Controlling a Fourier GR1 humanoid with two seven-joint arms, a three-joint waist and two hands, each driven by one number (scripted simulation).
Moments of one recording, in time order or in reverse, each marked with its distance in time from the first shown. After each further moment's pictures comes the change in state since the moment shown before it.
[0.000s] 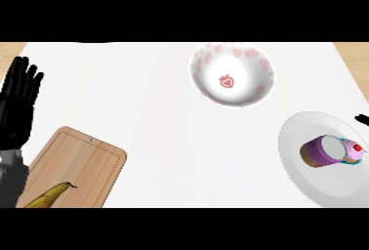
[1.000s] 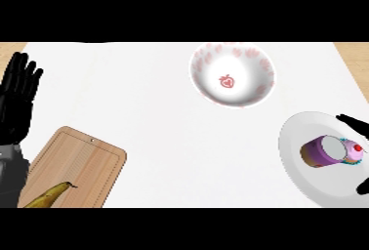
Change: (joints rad) left arm -0.039 -0.047 0.073 0.017 -0.063 -0.066 0.034; right arm -0.132 0.124 0.008 0.255 0.241 -0.034 -0.128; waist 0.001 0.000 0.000
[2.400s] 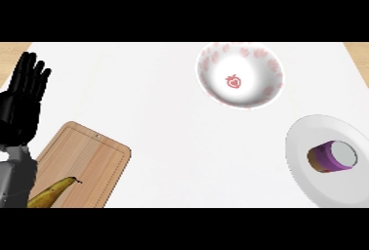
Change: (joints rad) left arm 0.002 -0.061 0.005 -0.050 -0.048 -0.021 0.017; right arm -0.285 -0.189 -0.108 0.722 0.218 -0.315 -0.335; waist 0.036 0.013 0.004
